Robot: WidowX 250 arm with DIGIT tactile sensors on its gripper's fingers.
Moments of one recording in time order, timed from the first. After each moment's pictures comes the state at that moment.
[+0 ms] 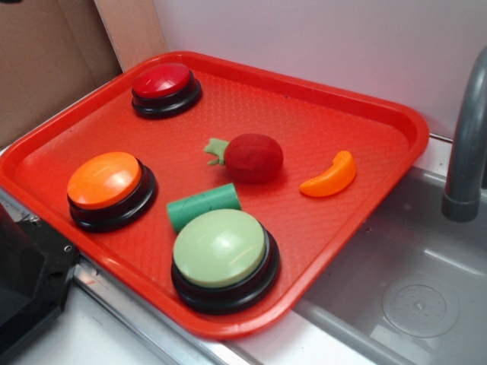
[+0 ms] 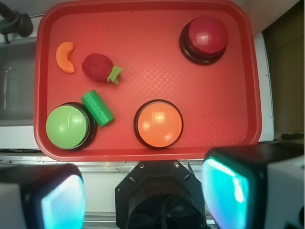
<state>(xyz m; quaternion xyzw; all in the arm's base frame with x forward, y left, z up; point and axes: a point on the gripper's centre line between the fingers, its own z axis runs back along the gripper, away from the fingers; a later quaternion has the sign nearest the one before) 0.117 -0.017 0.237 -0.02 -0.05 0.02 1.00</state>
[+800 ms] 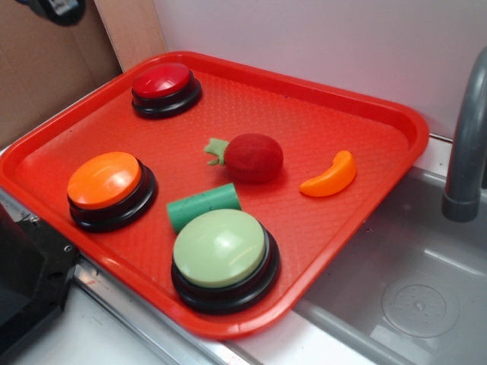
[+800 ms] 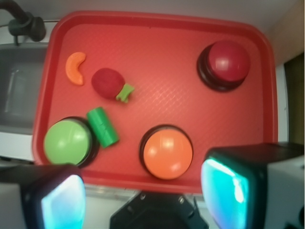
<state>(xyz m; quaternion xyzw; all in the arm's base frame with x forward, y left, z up) 0.153 -0.032 0.209 -0.02 -0.10 -0.06 0.99</state>
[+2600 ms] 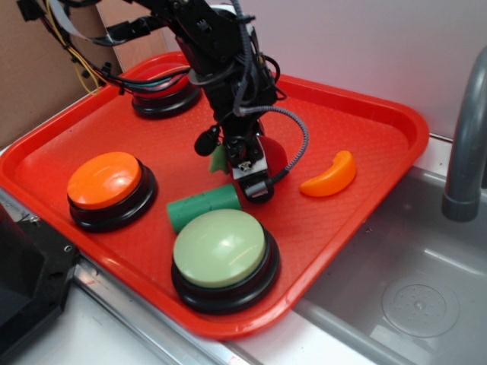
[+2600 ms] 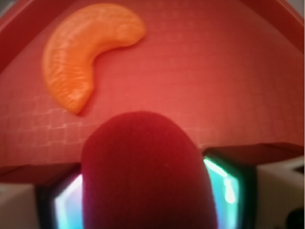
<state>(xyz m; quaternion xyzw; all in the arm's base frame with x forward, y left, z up) 0.253 -0.085 0.033 -0.03 -0.13 -0.32 0.94</state>
